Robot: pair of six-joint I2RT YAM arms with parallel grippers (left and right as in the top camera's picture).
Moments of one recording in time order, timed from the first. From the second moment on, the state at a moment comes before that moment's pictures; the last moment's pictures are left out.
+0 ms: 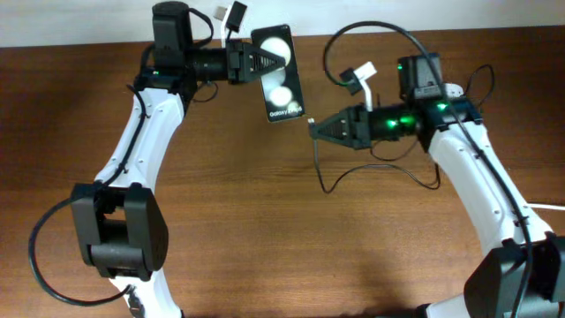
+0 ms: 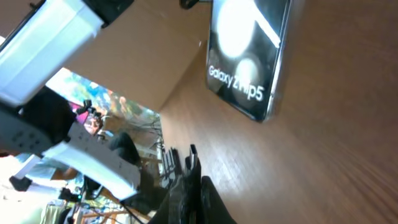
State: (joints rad) left arm -0.14 2.00 1.74 -0.14 1.35 -0.63; right arm 0.15 1.65 1.38 -0.69 -1.25 0.00
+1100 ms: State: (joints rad) left arm -0.13 2.00 1.73 0.19 1.48 -0.99; right arm 0.25 1.65 1.38 -0.47 -1.20 0.29
